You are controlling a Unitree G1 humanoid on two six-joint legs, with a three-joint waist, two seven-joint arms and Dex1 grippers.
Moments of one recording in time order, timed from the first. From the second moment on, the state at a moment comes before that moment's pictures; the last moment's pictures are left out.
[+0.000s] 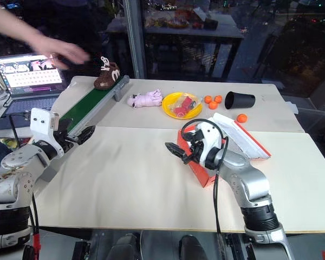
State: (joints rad) left arm -0.34 0.61 0.32 -0.15 -0.38 0.62 -0.39; right arm -0.44 -0.37 0.09 -0.23 0.49 0.68 0.51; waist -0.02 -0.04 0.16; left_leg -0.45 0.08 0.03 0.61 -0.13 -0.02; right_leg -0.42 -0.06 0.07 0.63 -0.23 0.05
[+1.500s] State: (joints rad) left arm -0.76 0.78 0.33 1.01 -0.18 -0.01 -0.58; right arm -0.46 -0.34 0.16 -0.30 0.40 0.71 0.52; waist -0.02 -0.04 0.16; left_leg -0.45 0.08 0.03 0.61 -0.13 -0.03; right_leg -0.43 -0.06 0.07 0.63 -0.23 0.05
